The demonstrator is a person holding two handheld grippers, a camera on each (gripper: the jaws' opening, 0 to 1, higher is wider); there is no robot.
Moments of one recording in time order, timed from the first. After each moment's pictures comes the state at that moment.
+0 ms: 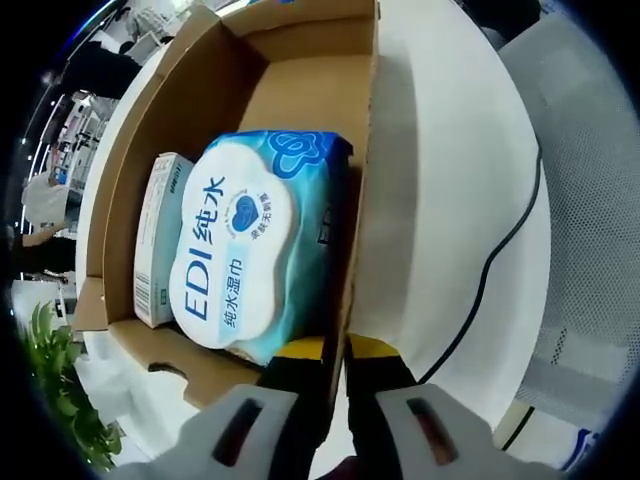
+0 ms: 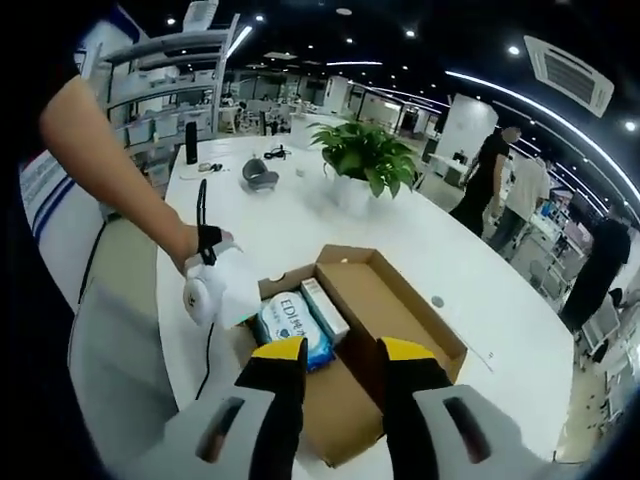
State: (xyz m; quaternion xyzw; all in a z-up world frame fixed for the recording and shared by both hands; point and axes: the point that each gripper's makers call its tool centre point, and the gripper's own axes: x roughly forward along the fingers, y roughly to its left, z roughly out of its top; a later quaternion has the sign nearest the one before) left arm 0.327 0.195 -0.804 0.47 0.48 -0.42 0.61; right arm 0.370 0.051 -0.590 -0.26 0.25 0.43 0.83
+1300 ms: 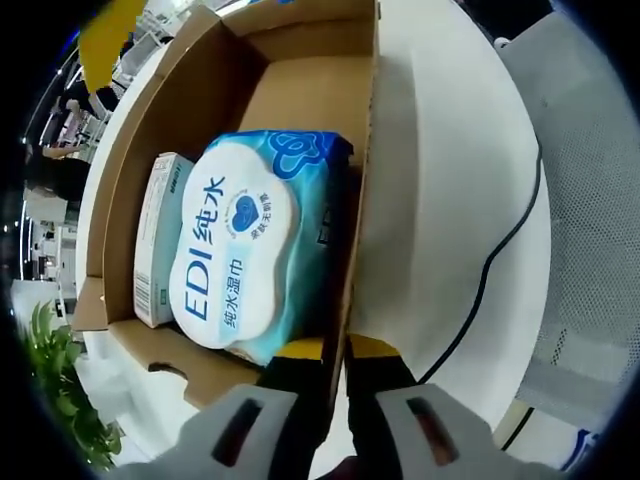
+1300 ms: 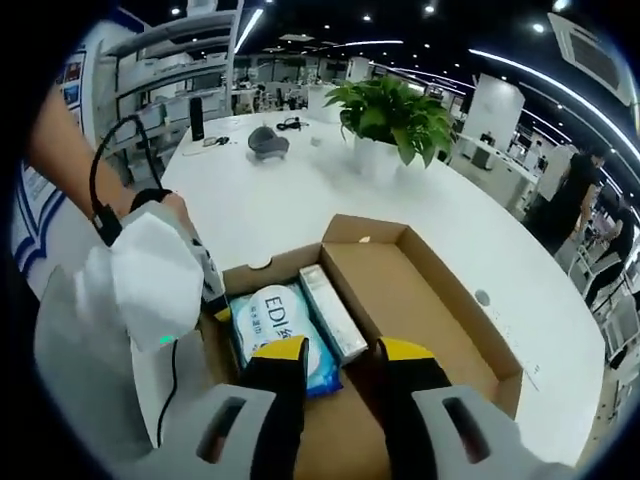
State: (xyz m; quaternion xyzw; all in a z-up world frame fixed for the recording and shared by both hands) left arm 0.326 0.193 -0.804 0.47 0.48 -0.42 0.61; right arm 0.425 0.111 -0.686 -0.27 0.28 0.47 0.79
